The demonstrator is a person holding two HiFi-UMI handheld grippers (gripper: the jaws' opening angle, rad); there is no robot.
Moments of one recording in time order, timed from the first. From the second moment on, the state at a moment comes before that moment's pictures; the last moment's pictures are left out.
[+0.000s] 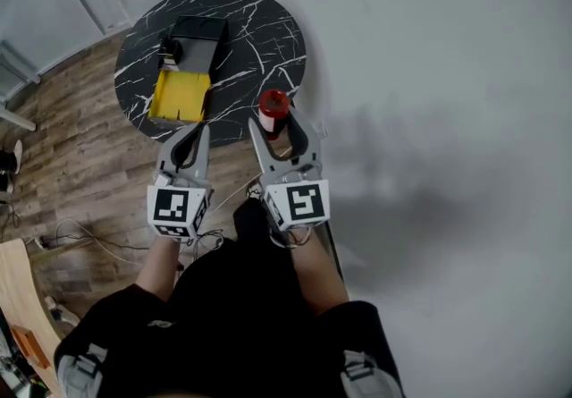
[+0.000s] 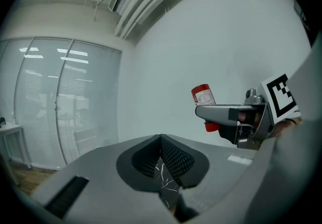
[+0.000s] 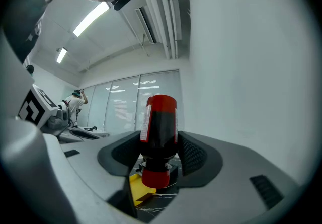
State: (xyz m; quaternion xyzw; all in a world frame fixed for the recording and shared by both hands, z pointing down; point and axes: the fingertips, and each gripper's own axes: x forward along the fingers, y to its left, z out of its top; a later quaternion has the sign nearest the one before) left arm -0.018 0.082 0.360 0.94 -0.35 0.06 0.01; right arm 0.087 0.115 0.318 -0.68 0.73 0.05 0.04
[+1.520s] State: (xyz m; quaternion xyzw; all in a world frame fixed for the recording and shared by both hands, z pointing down) left arm 0.008 -0.118 0.453 0.86 -0.46 0.19 0.08; right arm 0.157 -0.110 0.404 -0.56 0.83 -0.03 0.00
